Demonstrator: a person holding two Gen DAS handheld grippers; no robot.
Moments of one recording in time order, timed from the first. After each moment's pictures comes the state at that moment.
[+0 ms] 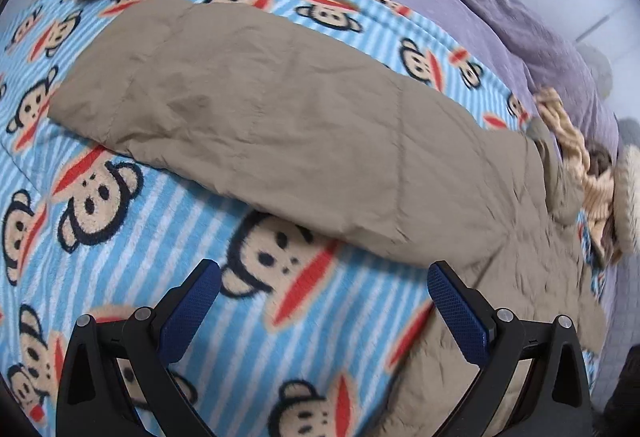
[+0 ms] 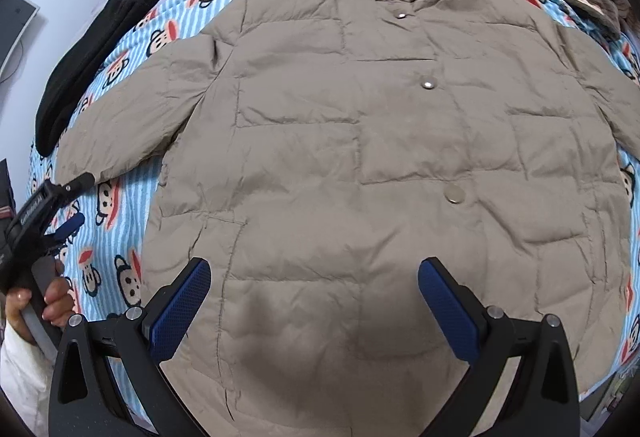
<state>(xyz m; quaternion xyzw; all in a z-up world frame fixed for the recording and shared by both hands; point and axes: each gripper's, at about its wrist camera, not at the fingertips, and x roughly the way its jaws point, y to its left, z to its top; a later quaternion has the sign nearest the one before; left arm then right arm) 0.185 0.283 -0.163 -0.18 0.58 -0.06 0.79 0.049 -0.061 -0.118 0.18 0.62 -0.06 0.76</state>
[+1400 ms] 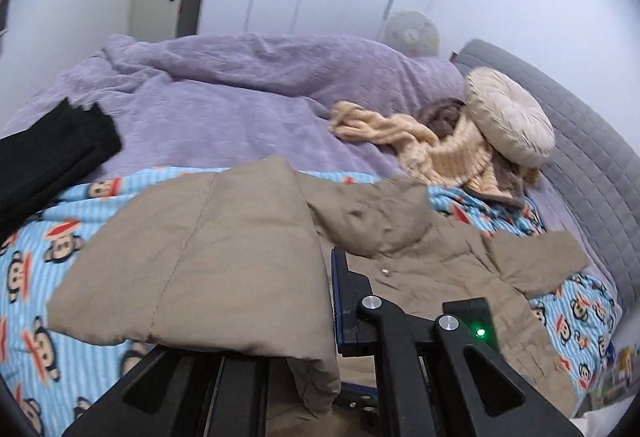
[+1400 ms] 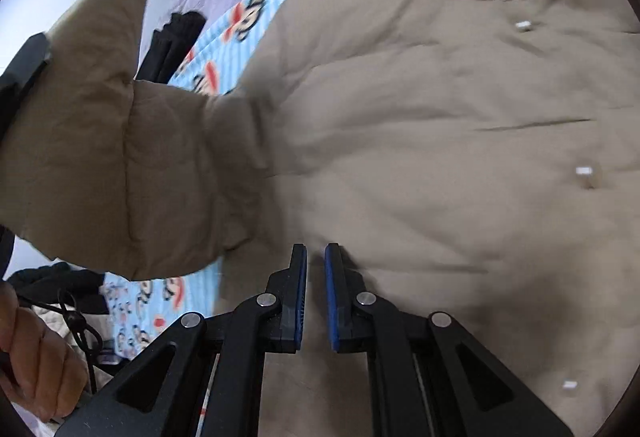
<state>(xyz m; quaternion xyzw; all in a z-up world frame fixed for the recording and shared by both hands) 0.189 0.033 -0.030 -0.01 0.38 -0.34 0.86 0.139 -0.110 -0.162 0.31 0.57 0.04 0.76</state>
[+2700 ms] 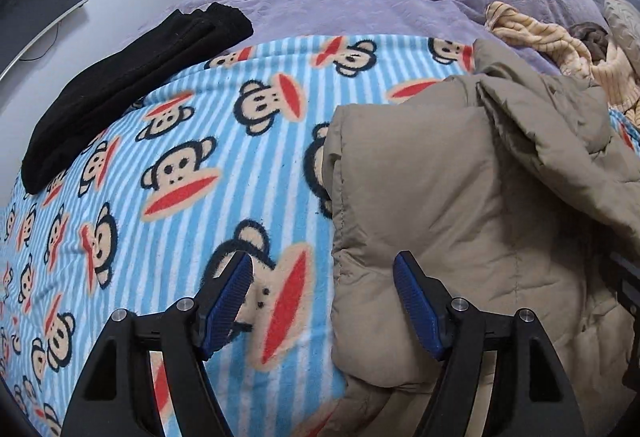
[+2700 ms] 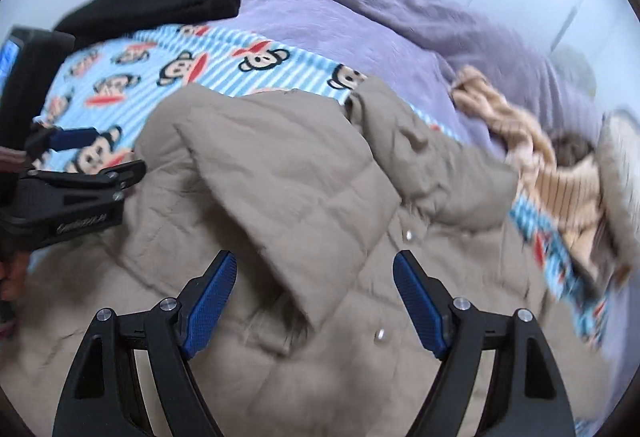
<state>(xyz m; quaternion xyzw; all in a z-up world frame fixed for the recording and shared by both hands) 0.203 0.104 -0.158 0.09 0.48 -0.08 0.87 0.129 -0.060 -0.105 -0.15 0.48 -0.01 0.86</state>
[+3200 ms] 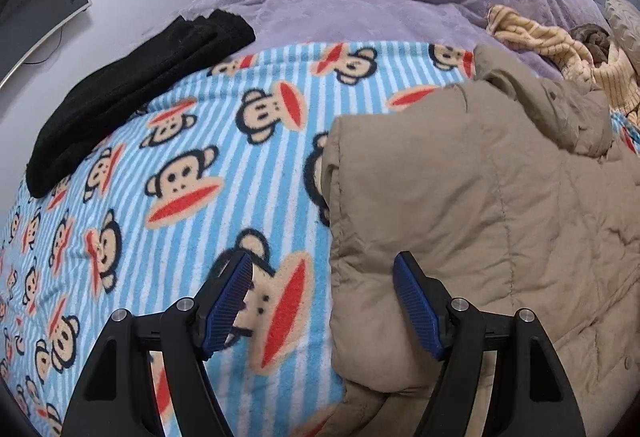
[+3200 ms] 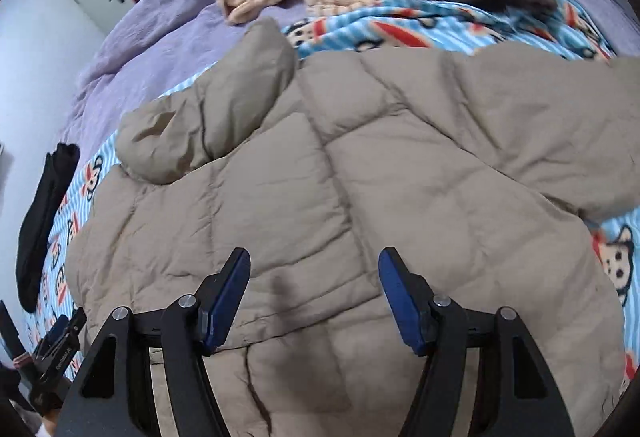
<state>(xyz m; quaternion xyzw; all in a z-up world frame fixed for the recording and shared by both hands) 0.204 0.101 -0.141 0.08 0.46 -0.07 0.88 0.055 -0.278 -0.126 0.28 0.48 -0.20 0.81</state>
